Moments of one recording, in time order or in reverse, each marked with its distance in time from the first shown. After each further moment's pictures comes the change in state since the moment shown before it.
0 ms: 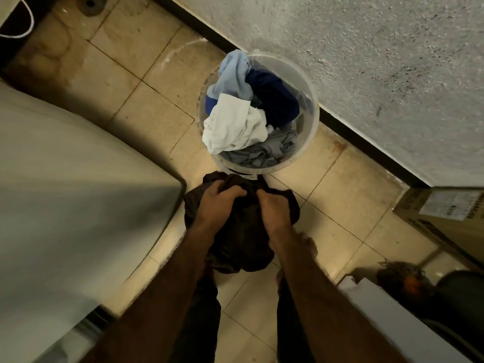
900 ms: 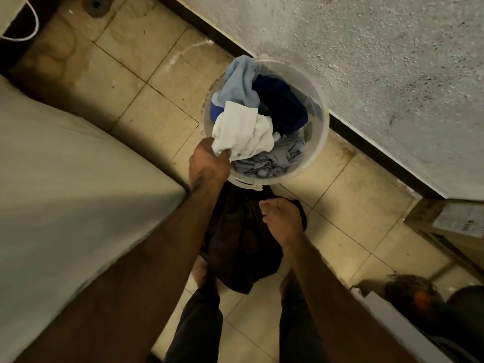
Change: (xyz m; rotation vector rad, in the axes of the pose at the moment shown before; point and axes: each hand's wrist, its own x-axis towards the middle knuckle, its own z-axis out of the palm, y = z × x) left_hand 0.105 0.050 -0.006 0.399 0.451 0.277; right_hand 0.042 0.008 -0.005 -0.136 -0.055 -0.063
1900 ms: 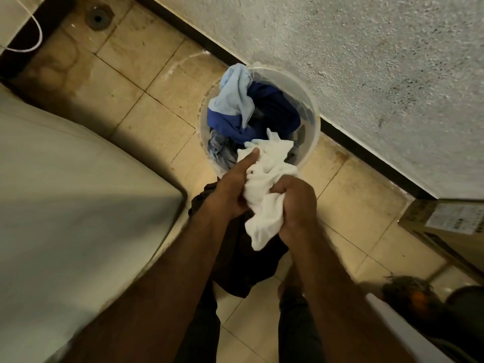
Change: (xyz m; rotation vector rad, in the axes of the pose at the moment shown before) left_hand -0.076 0.036 0.008 -0.870 -0.696 -0.526; right_hand -0.048 -0.069 -0.028 0.288 0.131 -0.090
